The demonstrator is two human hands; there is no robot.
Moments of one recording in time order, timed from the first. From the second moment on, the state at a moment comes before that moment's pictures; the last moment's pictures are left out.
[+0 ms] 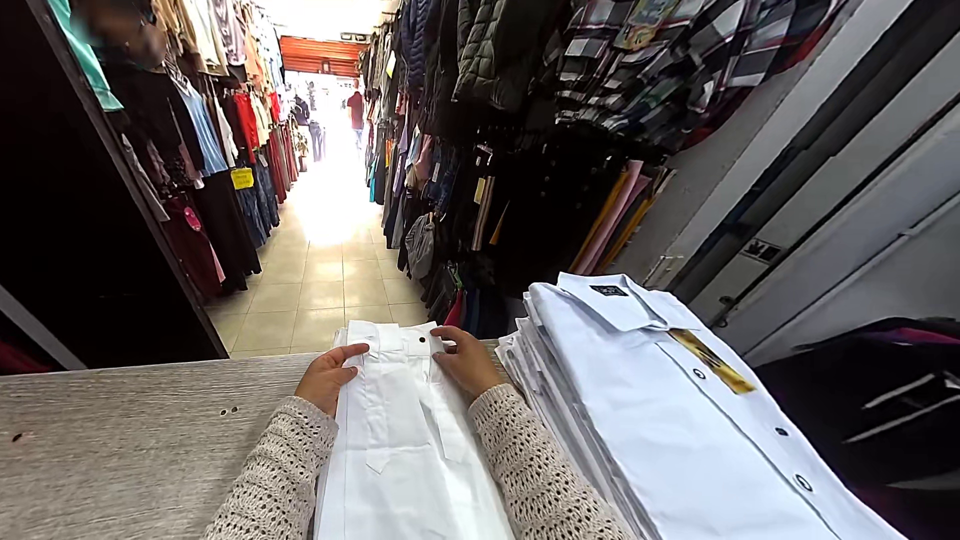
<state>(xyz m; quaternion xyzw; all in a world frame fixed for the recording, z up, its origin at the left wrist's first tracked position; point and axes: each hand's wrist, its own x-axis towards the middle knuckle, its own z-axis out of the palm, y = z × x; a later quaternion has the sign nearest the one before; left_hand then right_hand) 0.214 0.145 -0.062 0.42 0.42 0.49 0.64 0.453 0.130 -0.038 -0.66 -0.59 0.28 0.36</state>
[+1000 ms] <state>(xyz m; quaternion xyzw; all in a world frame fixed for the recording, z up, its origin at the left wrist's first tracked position) 0.240 0.100 -0.035 0.80 0.56 0.01 0.21 0.411 0.092 -0.034 -0.70 -0.68 0.18 0.07</state>
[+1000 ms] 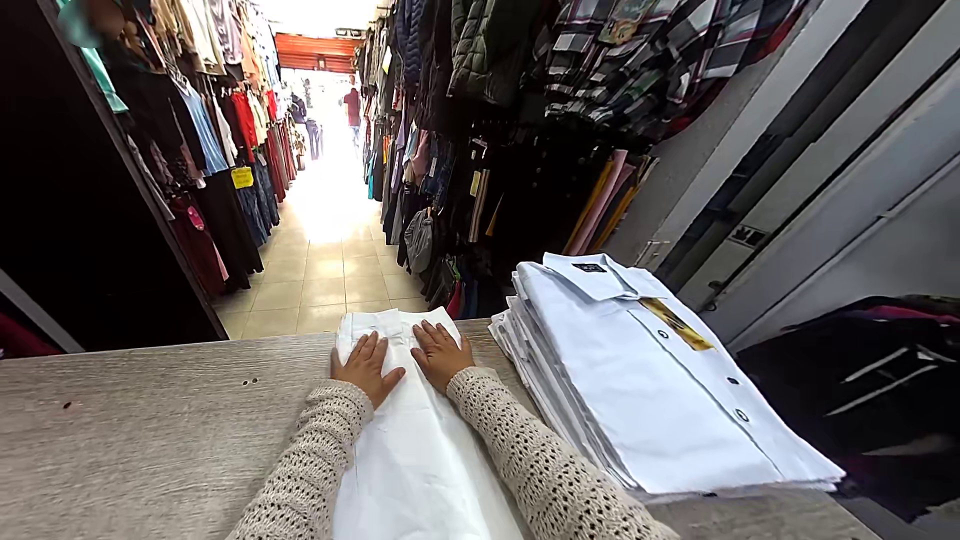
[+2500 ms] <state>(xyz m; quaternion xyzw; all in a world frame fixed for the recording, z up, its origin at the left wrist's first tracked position) 0.169 0.192 -0.060 0.71 0.59 0.21 0.33 0.485 0.156 -0.059 -0.61 -0.64 0.30 0.37</state>
